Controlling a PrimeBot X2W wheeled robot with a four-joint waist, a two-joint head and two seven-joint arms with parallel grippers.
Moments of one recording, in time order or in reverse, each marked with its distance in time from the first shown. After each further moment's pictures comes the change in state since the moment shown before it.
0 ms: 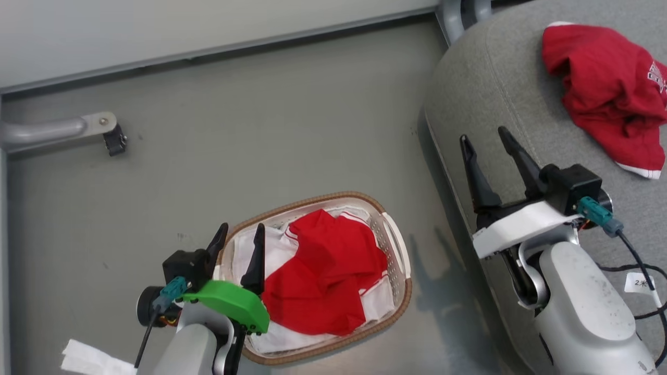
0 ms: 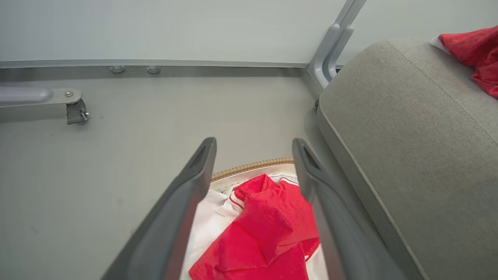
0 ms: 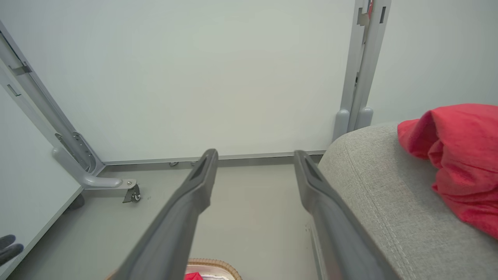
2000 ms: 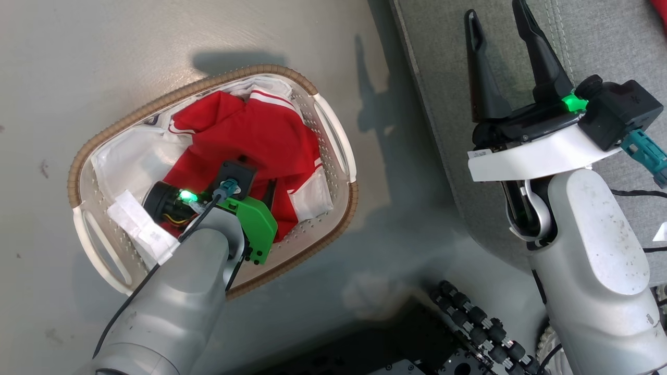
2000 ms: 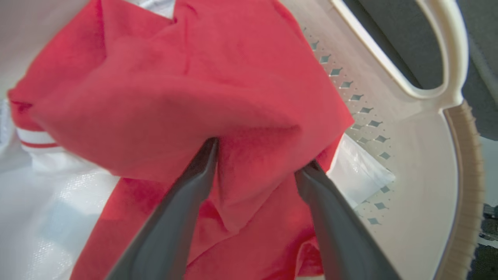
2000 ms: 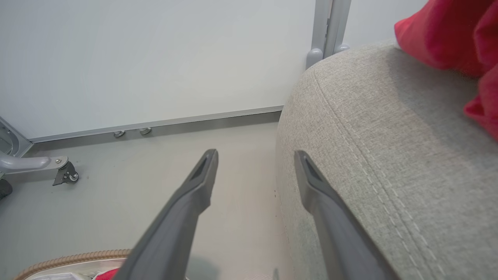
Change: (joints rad) left arm -0.562 -0.001 -0.472 0.611 -0.023 0.026 0.000; right arm -0.188 0.042 -0.009 -0.241 0.026 0.000 0.000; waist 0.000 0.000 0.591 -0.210
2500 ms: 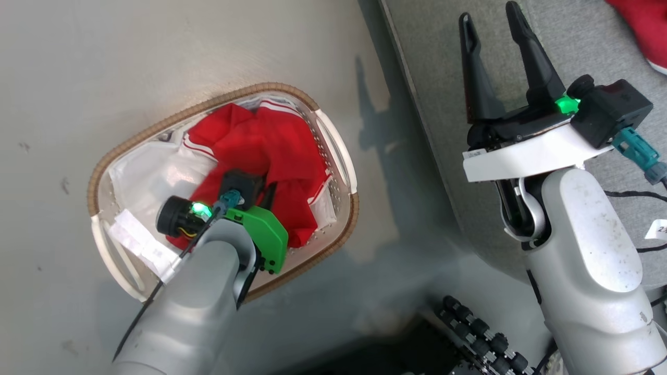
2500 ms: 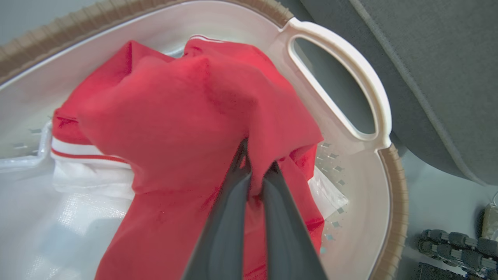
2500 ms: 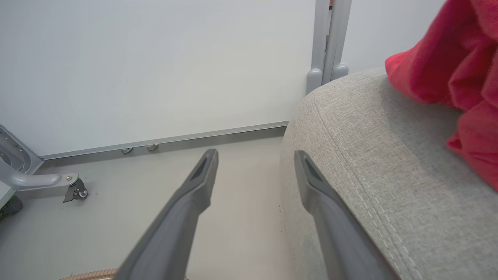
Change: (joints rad) left arm 0.070 0.001 0.027 -0.108 -0.071 -0.011 0.000; right arm -0.008 0.013 0.001 0.035 0.008 0.000 0.000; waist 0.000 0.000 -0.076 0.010
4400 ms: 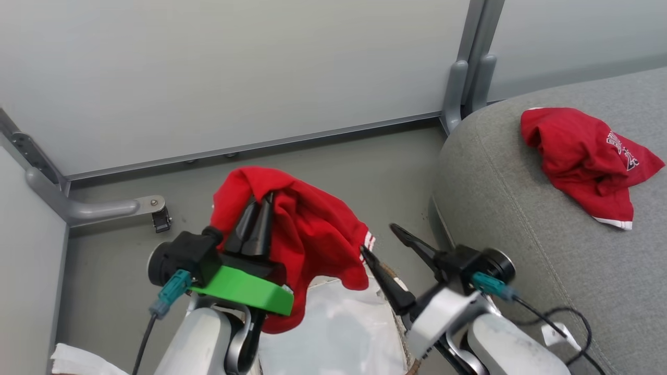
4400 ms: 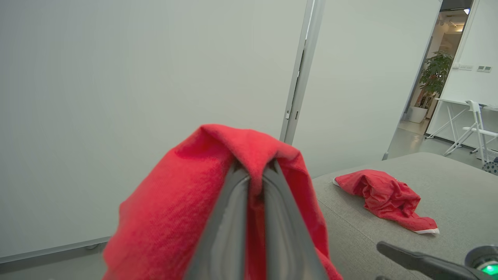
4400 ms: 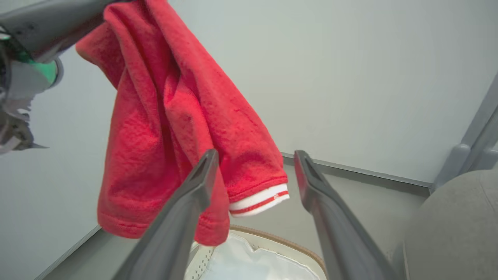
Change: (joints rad) left arm 0.522 0.001 0.386 -0.881 0.112 -0.029 0.001; right arm 0.295 -0.074 0.406 0.222 0.036 0.000 0.000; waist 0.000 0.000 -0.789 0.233
